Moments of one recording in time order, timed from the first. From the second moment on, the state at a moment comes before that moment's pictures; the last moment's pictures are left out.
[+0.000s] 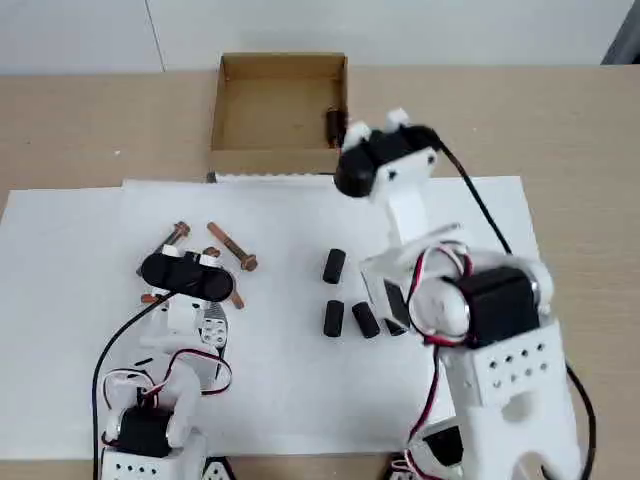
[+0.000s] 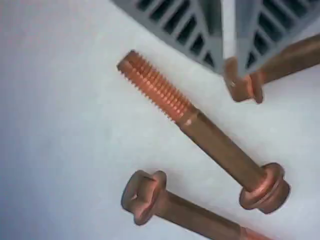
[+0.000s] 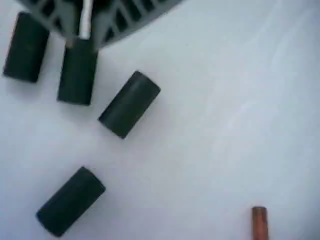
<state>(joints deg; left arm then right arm) 3.1 -103.4 93.4 61.4 -3.6 -22.5 -39.5 10.6 95.5 1.6</state>
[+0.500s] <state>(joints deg) 3.1 -103.4 93.4 61.4 -3.6 -22.4 -44.4 40.7 79.8 -0.5</state>
